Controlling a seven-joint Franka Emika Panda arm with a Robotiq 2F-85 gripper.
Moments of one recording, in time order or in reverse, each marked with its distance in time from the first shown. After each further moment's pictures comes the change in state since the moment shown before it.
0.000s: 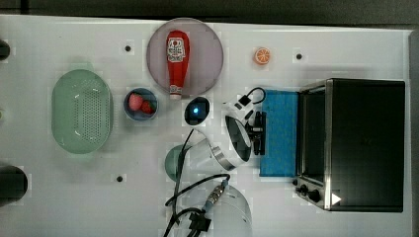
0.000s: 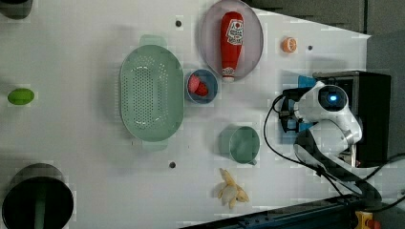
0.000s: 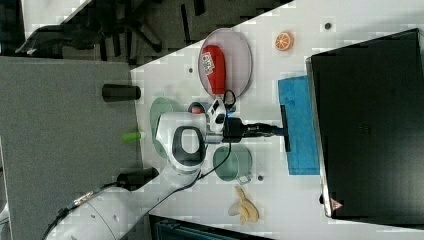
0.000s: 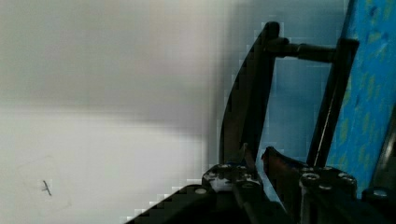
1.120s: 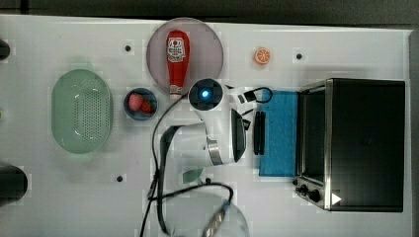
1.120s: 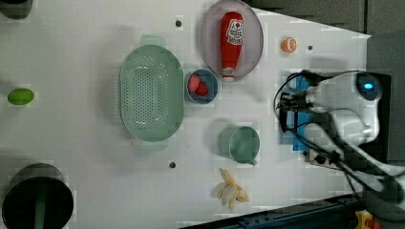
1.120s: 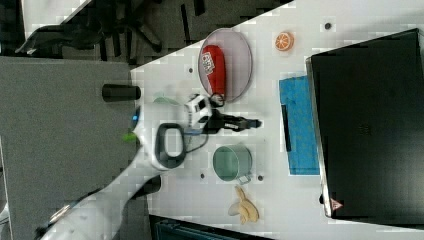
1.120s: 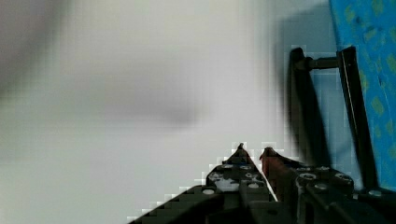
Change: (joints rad) arm 0.010 -0.138 0.033 0.045 0.449 -0.034 0.098
